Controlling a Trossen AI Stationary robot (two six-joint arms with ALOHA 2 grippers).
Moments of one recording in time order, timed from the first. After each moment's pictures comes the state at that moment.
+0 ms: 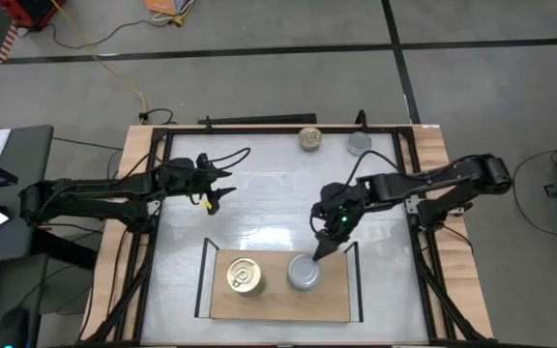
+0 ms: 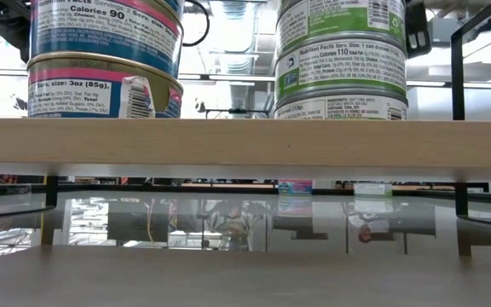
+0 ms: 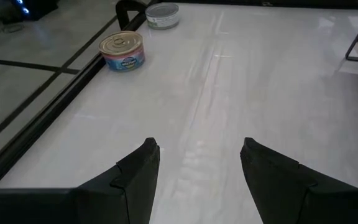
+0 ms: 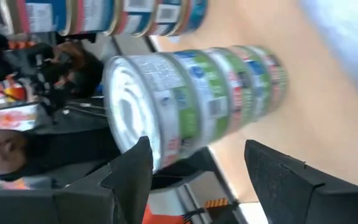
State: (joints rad) left arm 0.31 0.88 0.44 0.06 -0.06 0.08; right arm 0.12 1.40 1.11 -0.48 -0.56 1.09
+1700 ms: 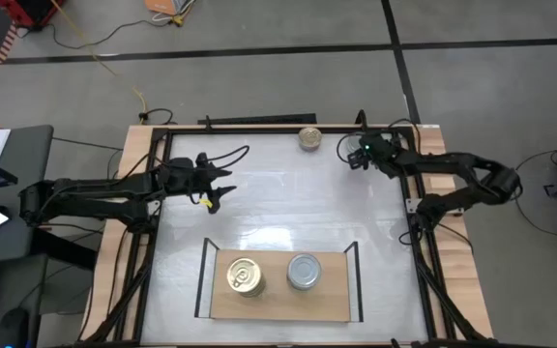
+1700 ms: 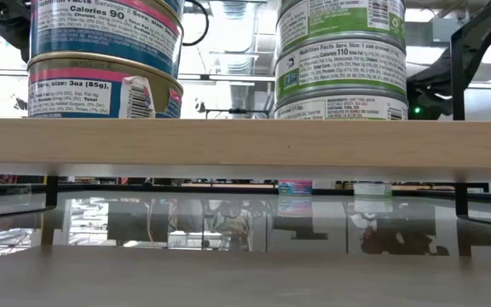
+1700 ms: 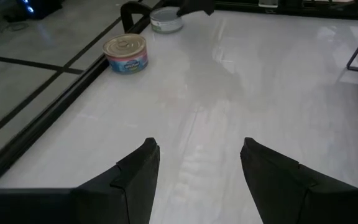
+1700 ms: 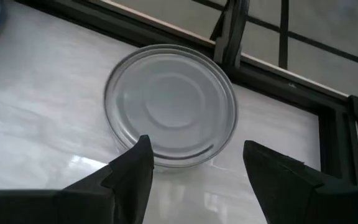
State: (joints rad) left arm 0.31 0.88 0.44 0.07 -0.07 0.05; right arm -0.77 1.34 0.46 0.02 0.50 0.24
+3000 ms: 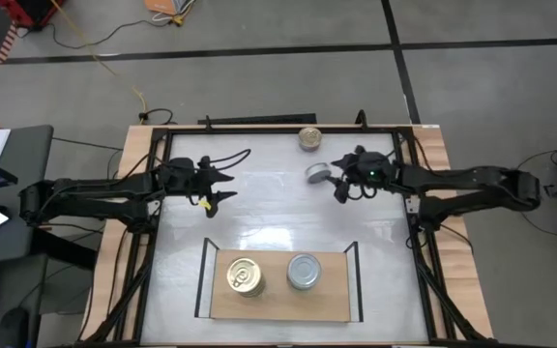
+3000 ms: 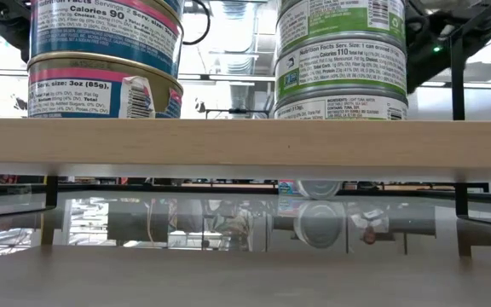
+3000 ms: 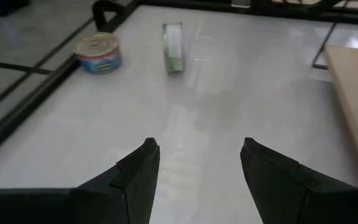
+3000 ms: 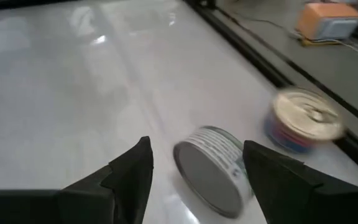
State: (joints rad) left arm 0.31 0.89 0.44 0.07 0.04 0.04; right arm -0.30 1.08 0.50 0.09 0.19 0.03
